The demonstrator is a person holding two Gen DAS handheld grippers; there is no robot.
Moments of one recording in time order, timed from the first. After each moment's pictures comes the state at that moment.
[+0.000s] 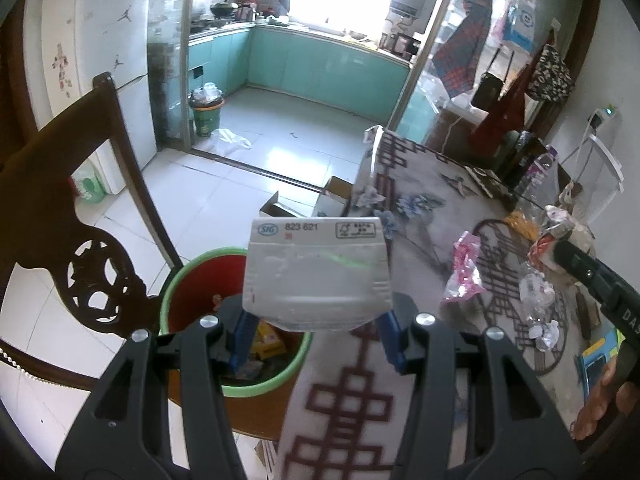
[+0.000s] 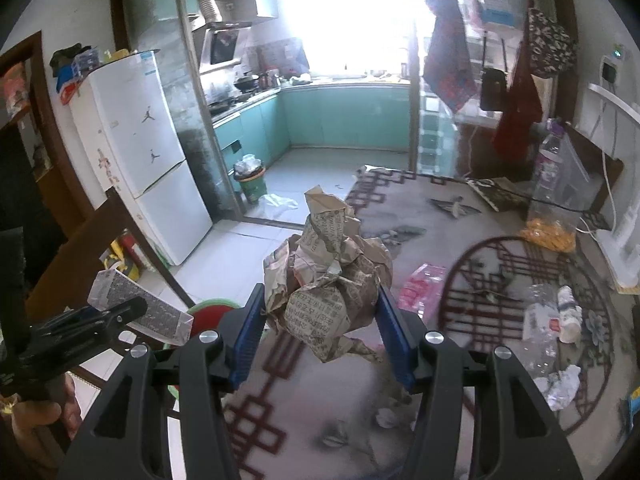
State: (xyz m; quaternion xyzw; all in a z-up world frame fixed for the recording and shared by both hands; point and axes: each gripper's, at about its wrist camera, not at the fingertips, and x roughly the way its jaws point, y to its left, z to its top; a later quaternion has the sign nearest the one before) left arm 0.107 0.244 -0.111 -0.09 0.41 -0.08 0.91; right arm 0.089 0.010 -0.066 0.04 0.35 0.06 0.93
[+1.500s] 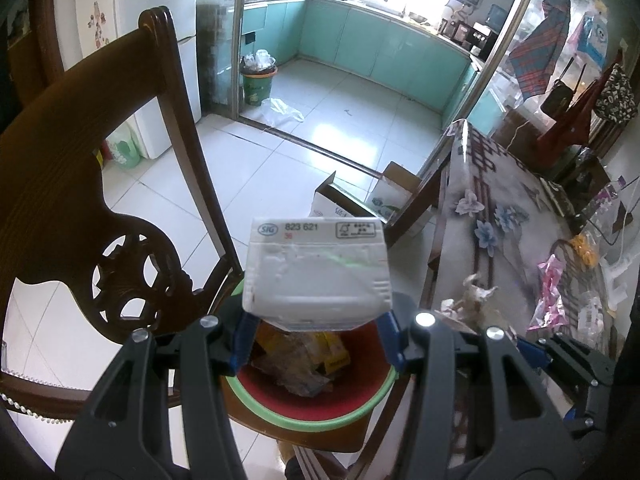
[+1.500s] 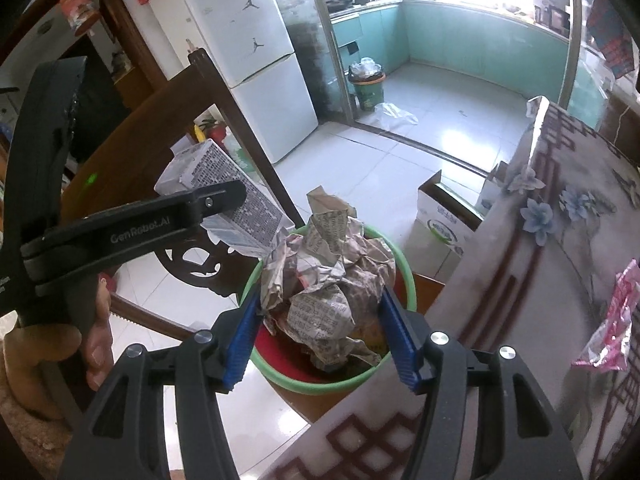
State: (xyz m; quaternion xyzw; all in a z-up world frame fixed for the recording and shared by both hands) left arm 0.184 0.330 -0.170 -0.11 0.46 0.00 0.88; right arm 0.169 0.176 -0.177 0.00 0.48 0.27 0.84
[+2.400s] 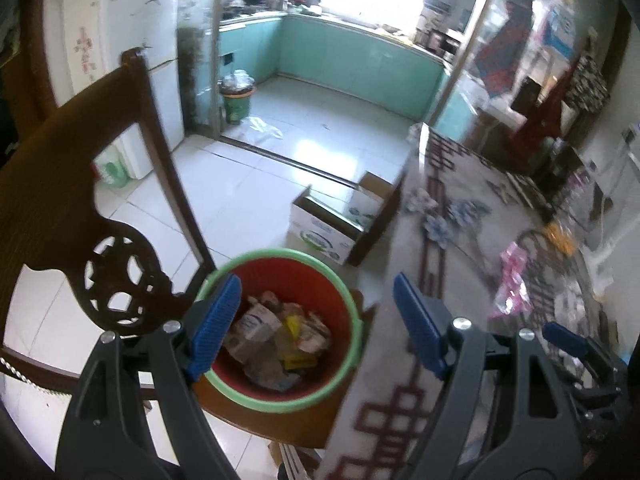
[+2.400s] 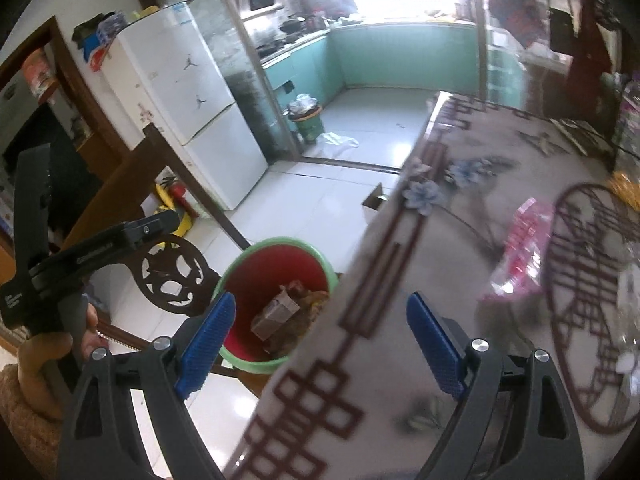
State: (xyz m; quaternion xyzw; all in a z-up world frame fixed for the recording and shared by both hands) left arm 0.139 0.275 -0.134 -0.09 0.43 -0.04 0.90; right arm 0.105 0.052 -0.133 0.08 0.45 0.15 0.88
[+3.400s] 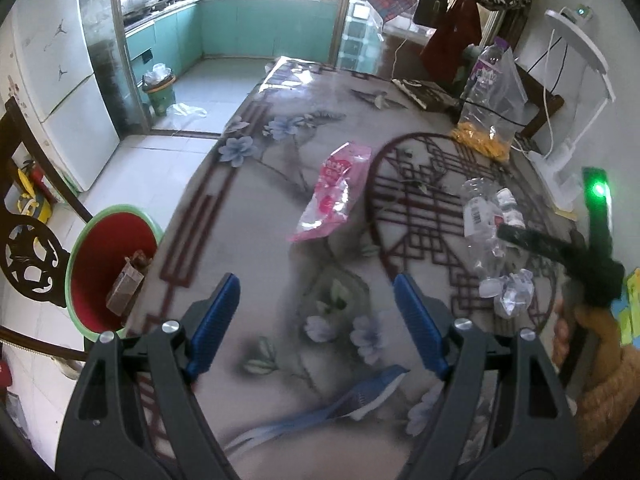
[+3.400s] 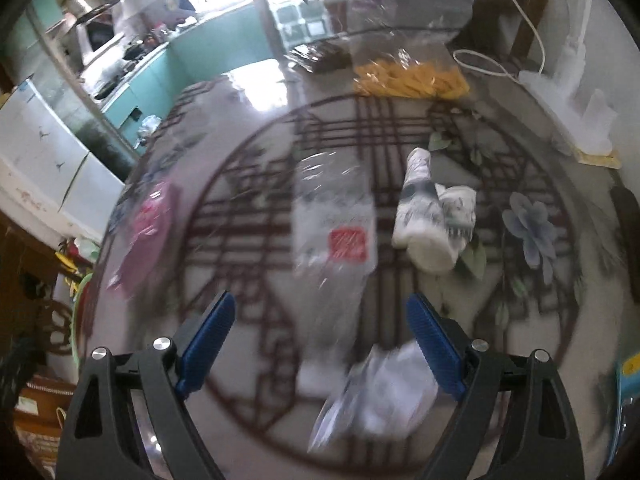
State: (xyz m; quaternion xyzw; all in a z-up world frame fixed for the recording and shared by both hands) left arm 0.080 -0.007 -0.152 -0.01 0.47 -0.11 0.87; right arm 0.123 -0.312 -0.214 0.16 0.51 -0.05 0.84
